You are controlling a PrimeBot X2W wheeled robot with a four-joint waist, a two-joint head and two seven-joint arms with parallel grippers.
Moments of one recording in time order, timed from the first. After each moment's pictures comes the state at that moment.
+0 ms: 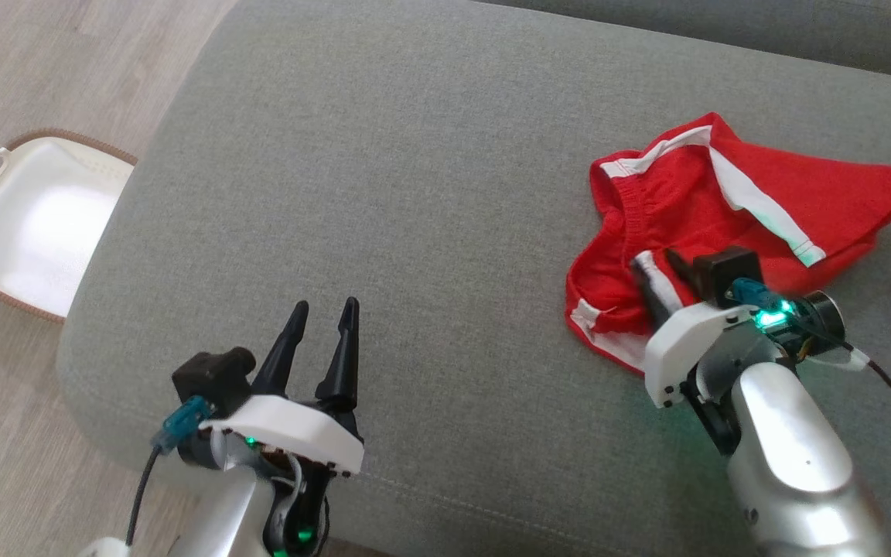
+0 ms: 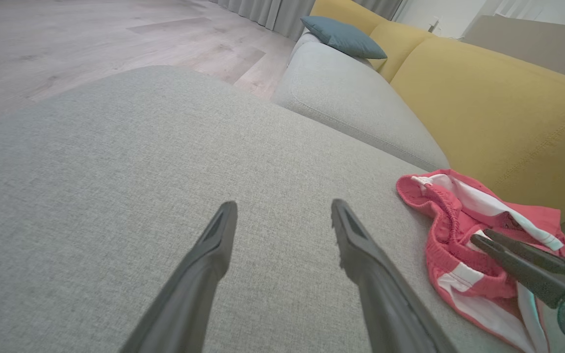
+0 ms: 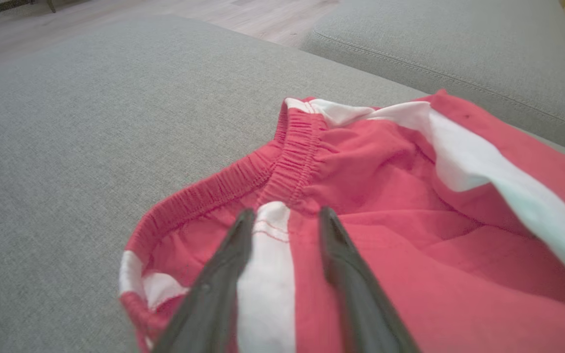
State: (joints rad) left arm -0.18 0.04 -0.37 0.35 -0.51 -0.01 -0.26; right arm -0.41 -0.06 0.14 0.59 -0.07 0.13 0.09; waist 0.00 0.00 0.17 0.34
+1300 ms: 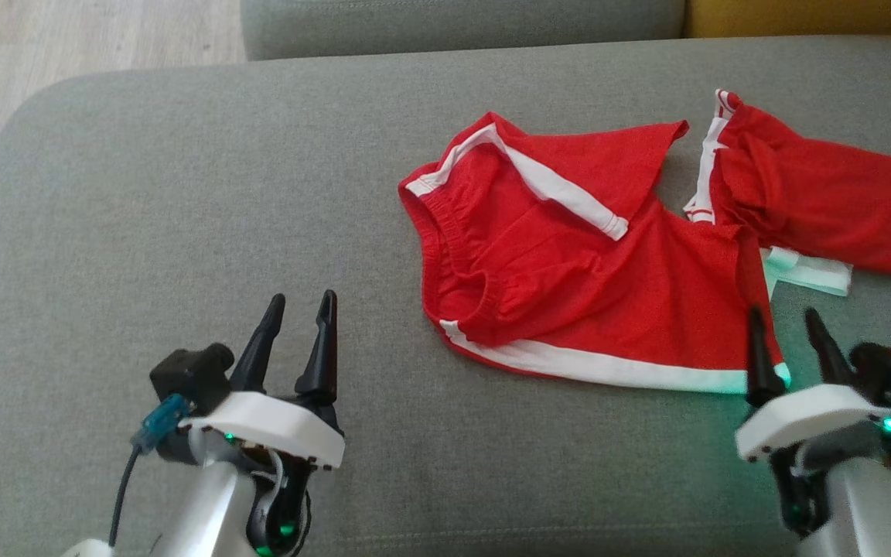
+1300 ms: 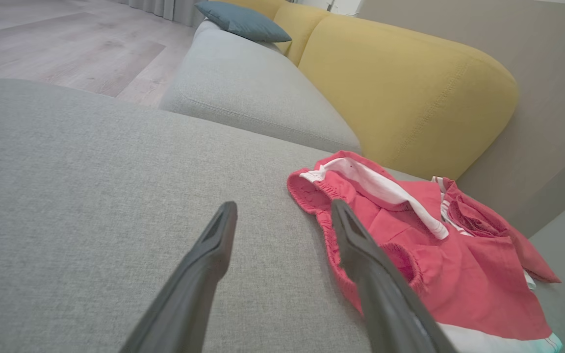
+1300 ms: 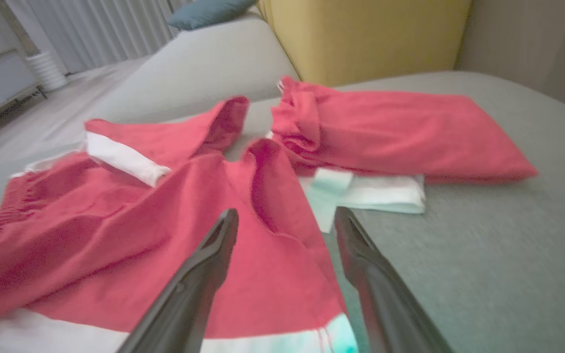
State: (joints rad) left arm -0.17 0.04 -0.31 0.35 -0.46 -0.03 -0.26; right arm -0.16 -0.05 -0.15 0.44 0.14 0.13 -0.07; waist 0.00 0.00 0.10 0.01
